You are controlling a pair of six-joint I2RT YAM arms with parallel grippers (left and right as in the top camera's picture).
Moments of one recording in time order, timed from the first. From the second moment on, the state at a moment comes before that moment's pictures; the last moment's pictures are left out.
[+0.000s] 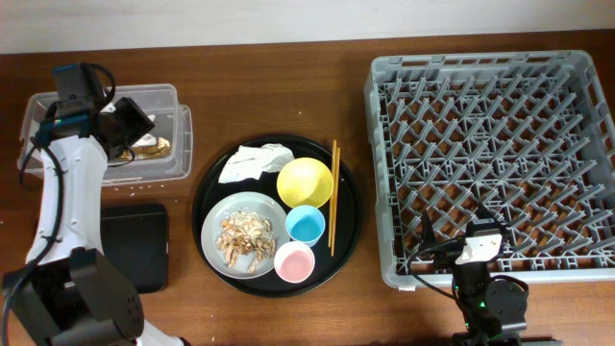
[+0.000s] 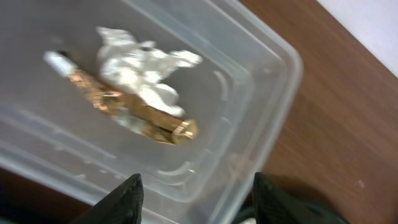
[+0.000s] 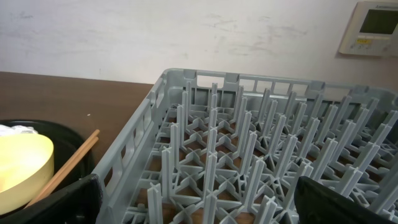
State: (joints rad) left arm 0.23 1.77 1.51 -0.74 0.07 -0.43; right arm 0.06 0.01 0.01 -0.08 0.00 -0.05
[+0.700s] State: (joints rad) left arm -0.21 2.12 1.51 -0.80 -0.02 -0.22; right arm 0.06 0.01 0.01 -0.08 0.00 -0.05
